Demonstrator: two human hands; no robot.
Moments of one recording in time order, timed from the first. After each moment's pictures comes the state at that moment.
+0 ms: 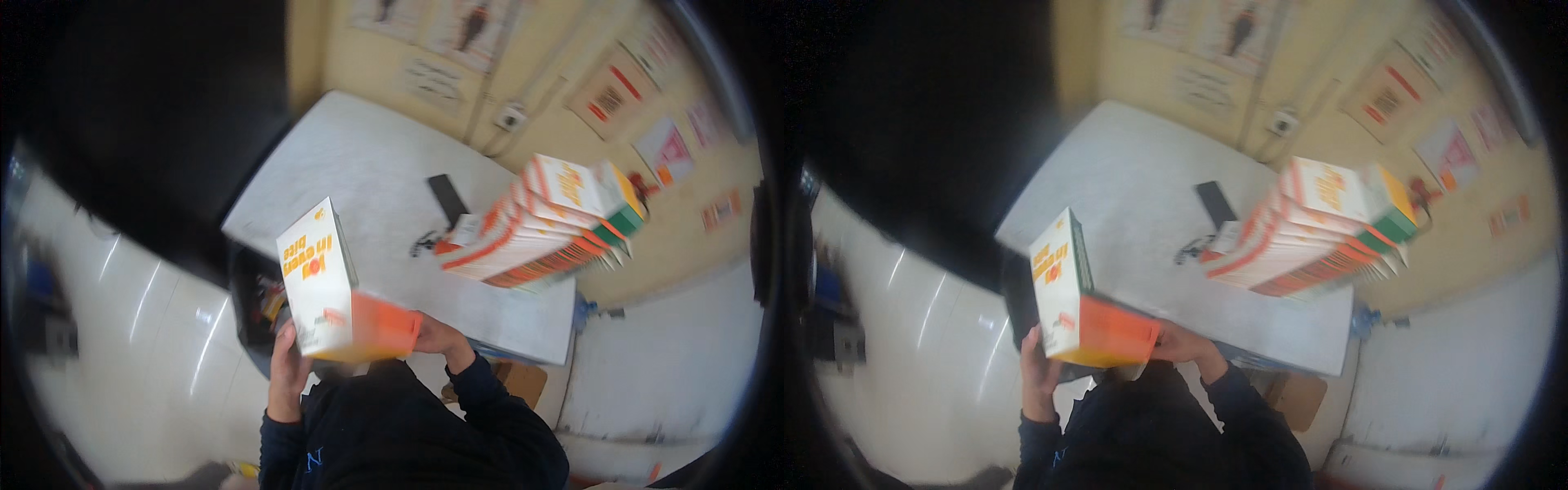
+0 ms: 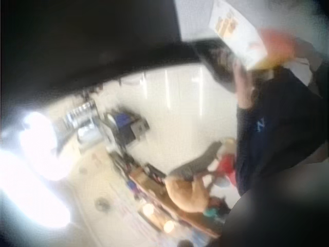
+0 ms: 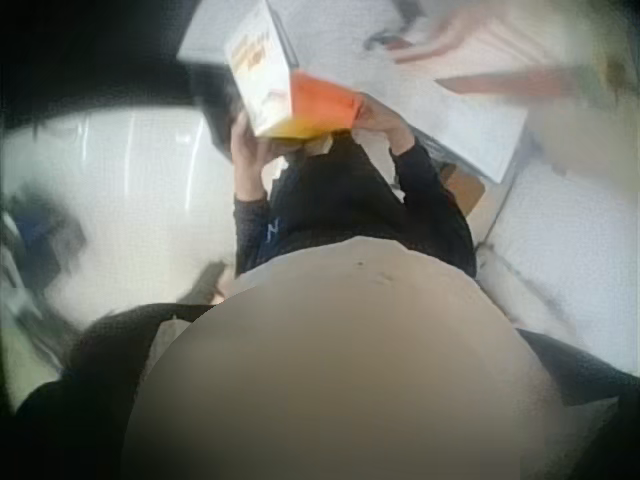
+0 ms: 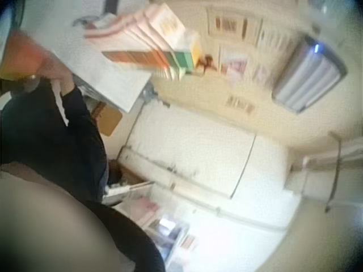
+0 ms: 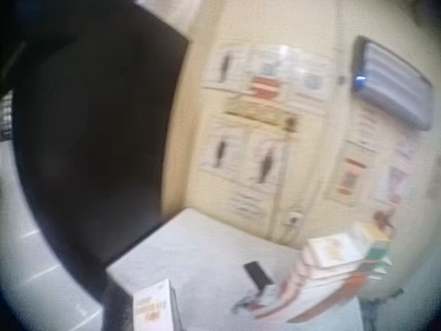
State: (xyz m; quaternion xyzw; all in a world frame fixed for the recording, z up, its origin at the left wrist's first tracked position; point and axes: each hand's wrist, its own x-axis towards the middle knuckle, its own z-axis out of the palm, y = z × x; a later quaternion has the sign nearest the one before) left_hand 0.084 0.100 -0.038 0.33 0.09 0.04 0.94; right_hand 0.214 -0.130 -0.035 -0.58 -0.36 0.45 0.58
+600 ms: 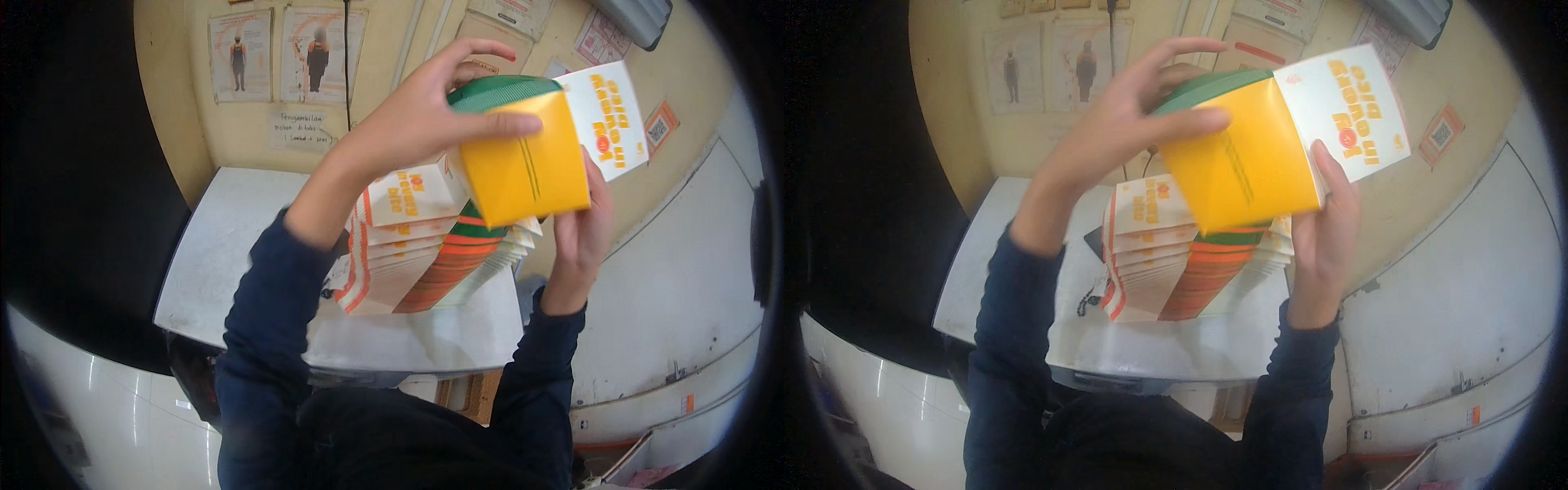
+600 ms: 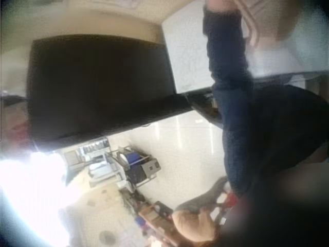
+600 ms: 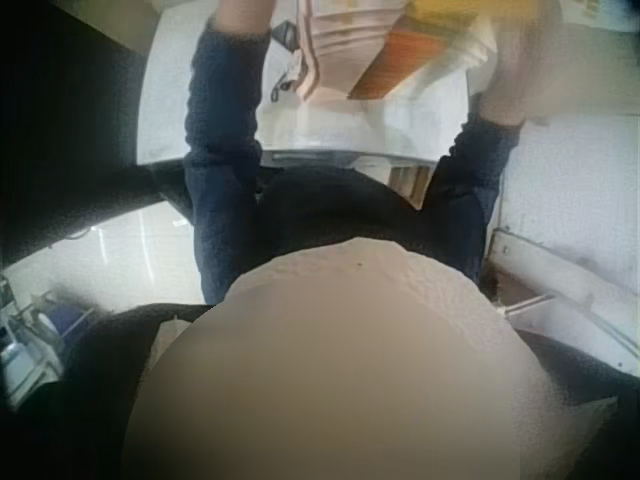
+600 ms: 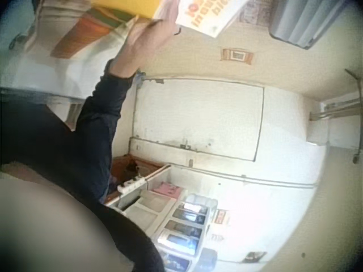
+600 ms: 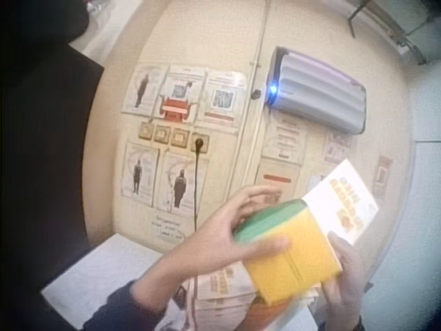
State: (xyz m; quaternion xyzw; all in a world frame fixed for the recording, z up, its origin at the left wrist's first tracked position) left_hand 0.358 -0.135 0.248 0.52 -0.50 0.09 0.69; right_hand 0.293 -0.347 0.230 -0.49 -0.16 -0.26 0.81
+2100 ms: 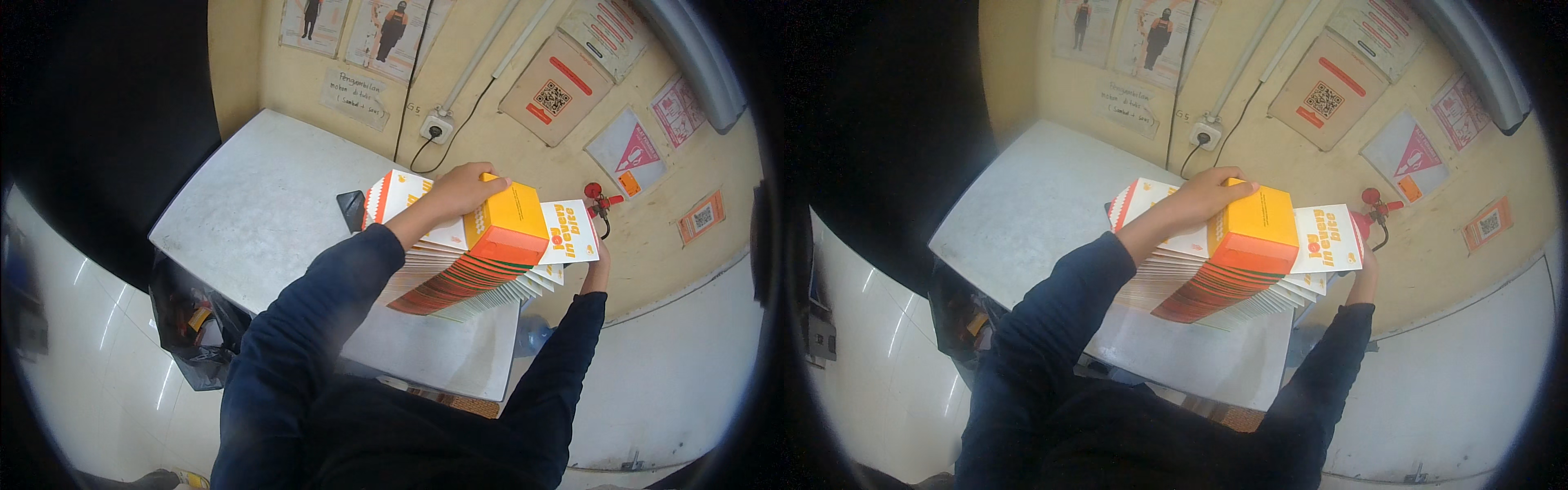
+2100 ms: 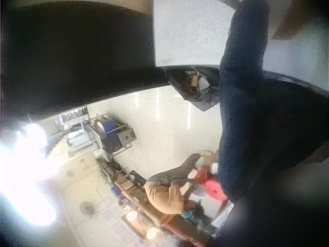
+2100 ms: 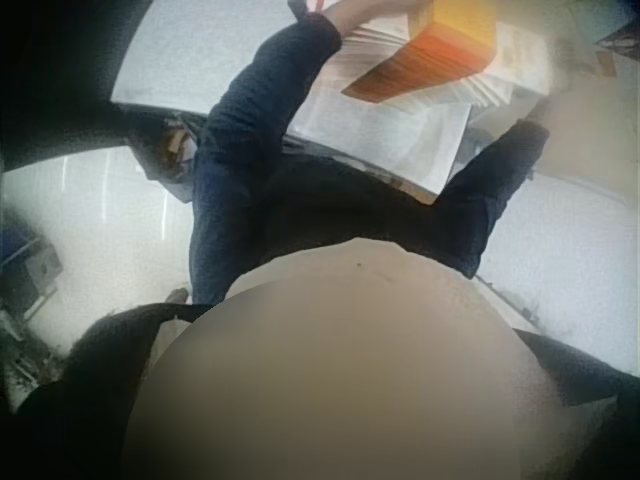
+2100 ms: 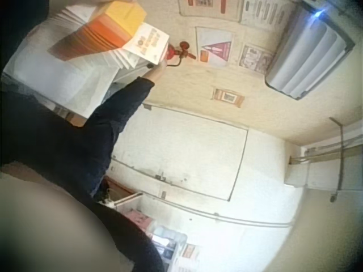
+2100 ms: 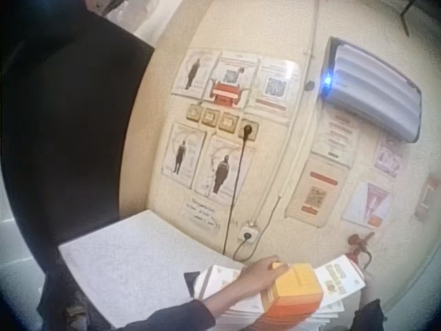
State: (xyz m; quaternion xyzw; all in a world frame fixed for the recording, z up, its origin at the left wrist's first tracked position) left_hand 0.429 -0.210 0.104 0.72 -0.19 -0.01 0.66; right_hand 0.438 -0.583 0.108 -0.66 -0.03 0.05 0.75
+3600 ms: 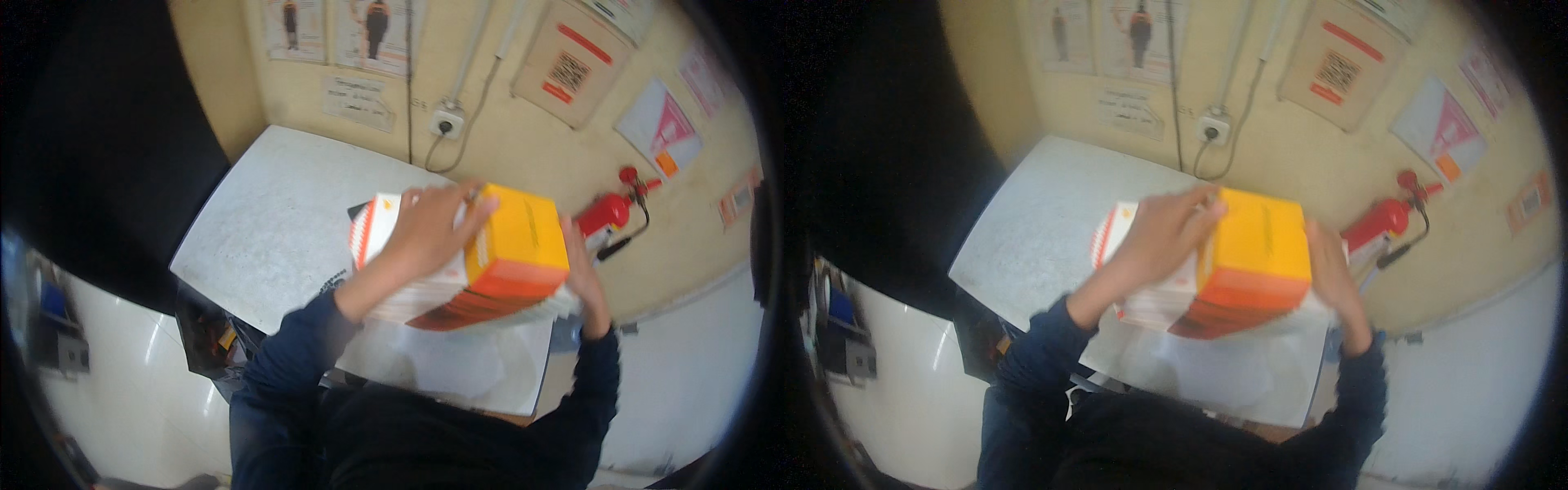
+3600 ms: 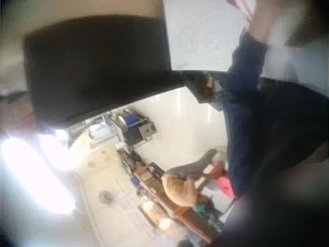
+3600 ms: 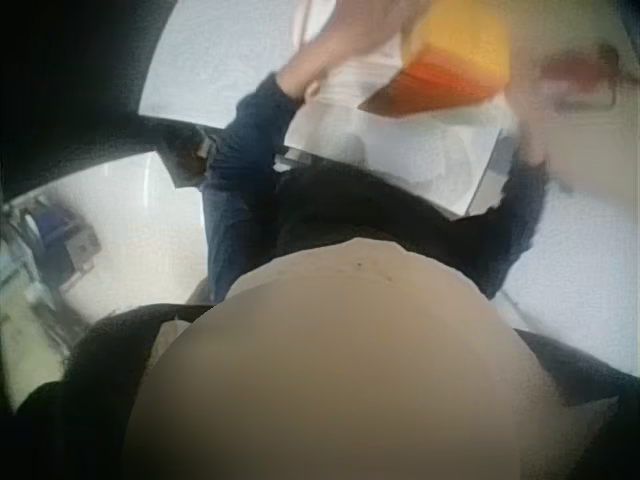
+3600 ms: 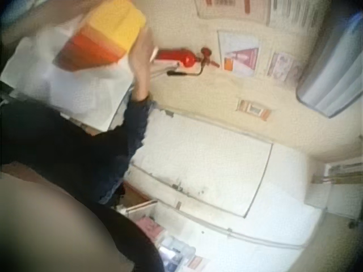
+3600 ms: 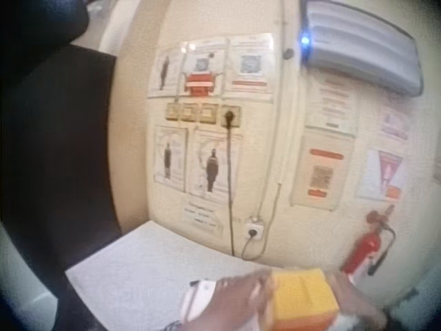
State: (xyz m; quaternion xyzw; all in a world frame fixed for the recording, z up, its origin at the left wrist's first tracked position) left_hand 0.399 -0.192 0.094 0.86 -0.20 0.17 0.44; right_hand 0.418 -0.448 0.097 -0.93 -0.24 -0.12 0.25
